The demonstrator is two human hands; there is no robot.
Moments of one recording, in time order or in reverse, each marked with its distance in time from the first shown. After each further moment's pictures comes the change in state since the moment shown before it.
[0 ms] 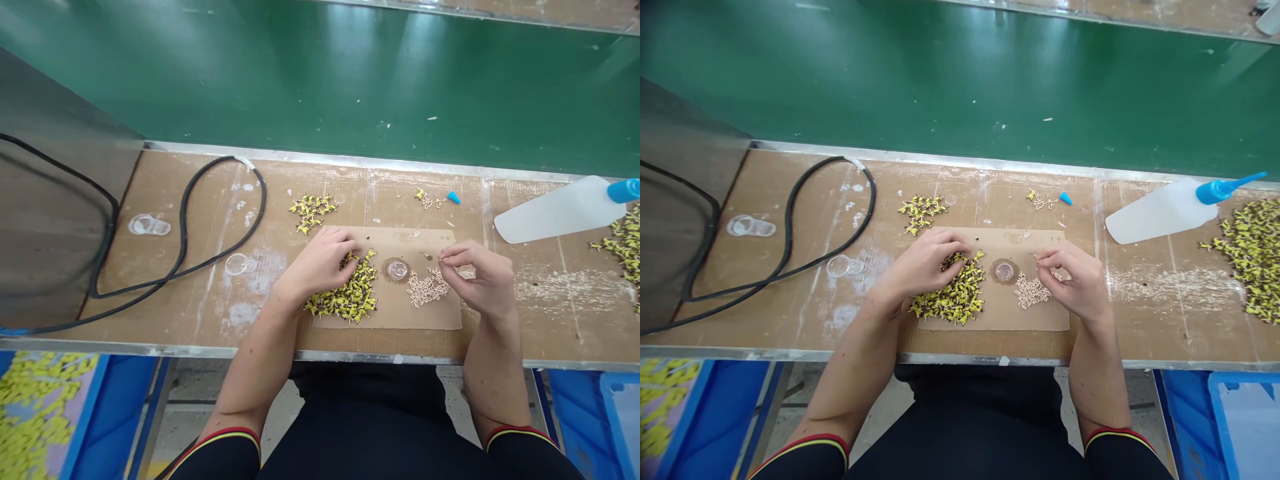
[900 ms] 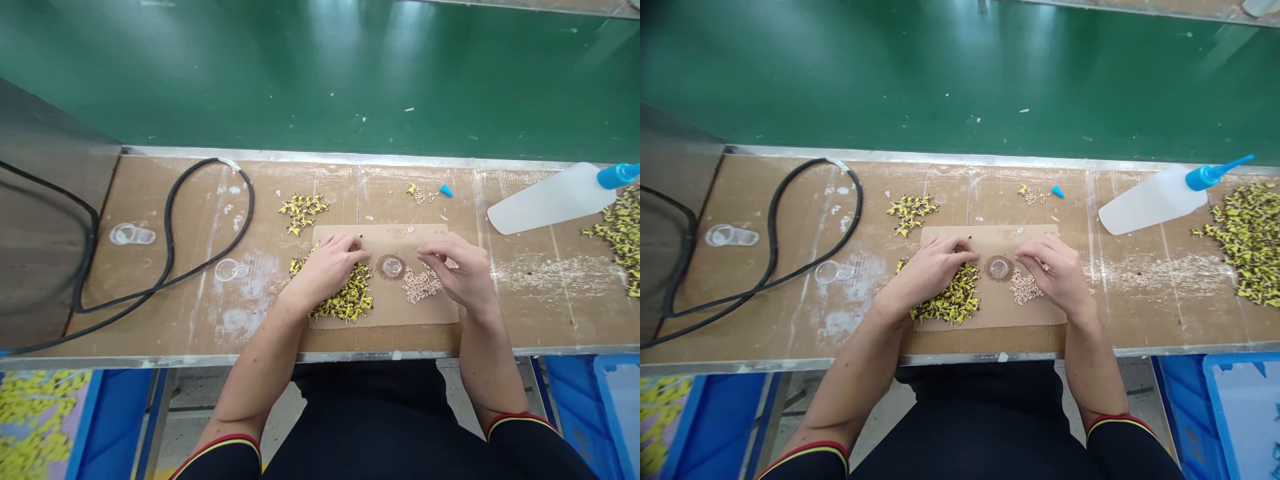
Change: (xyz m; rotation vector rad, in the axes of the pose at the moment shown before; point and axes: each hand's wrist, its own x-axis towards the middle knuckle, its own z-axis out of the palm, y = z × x) left_hand 0.000 0.008 0.018 0.085 -0.075 0.056; right_hand 0.005 -0.007 0.015 0.017 -0.051 0.053
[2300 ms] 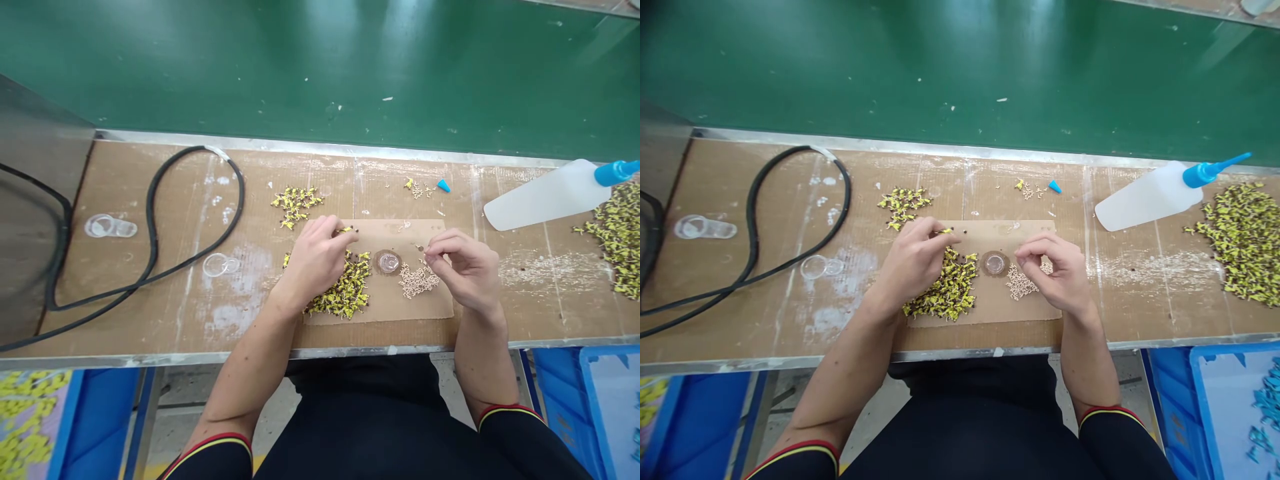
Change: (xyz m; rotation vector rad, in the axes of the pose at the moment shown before) left_hand 0.000 0.007 -0.008 0.039 0.415 -0.012; right_hand -0.003 -0.011 -0.005 0.318 0.037 0.156
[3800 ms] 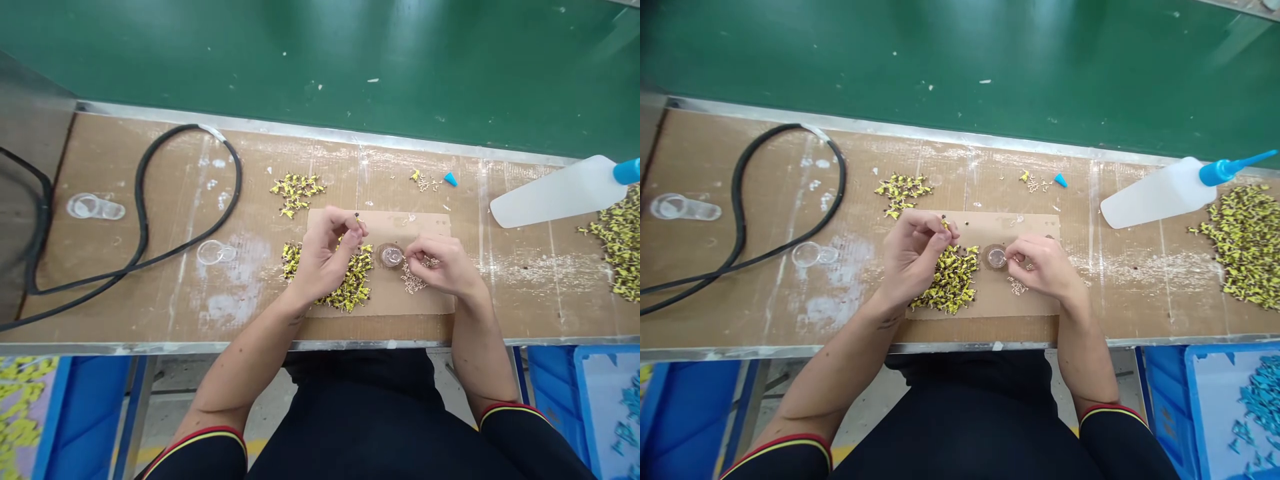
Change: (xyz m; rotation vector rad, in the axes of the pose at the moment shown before) left_hand 0.002 0.024 0.011 -0.967 0.335 -0.227; right_hand 0.010 0.020 0.007 -0.376 -0.367 -0.101
